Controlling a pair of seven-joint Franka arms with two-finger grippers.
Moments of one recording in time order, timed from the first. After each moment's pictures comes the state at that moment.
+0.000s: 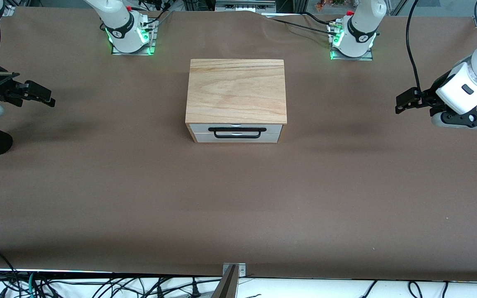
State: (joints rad) left arm -0.03 0.06 -0.05 -1.60 -0.04 1.57 -0.03; right arm 0.06 -0.01 -0.10 -1.72 0.05 1.64 -0.03
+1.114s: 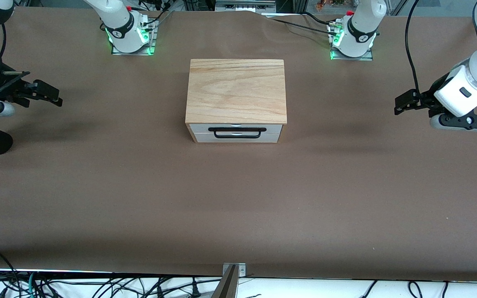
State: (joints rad) left arm -0.03 0.08 -0.05 -1.60 -0.04 1.57 -0.03; right arm 0.10 -0.01 -0.09 -1.72 0.05 1.64 -0.03
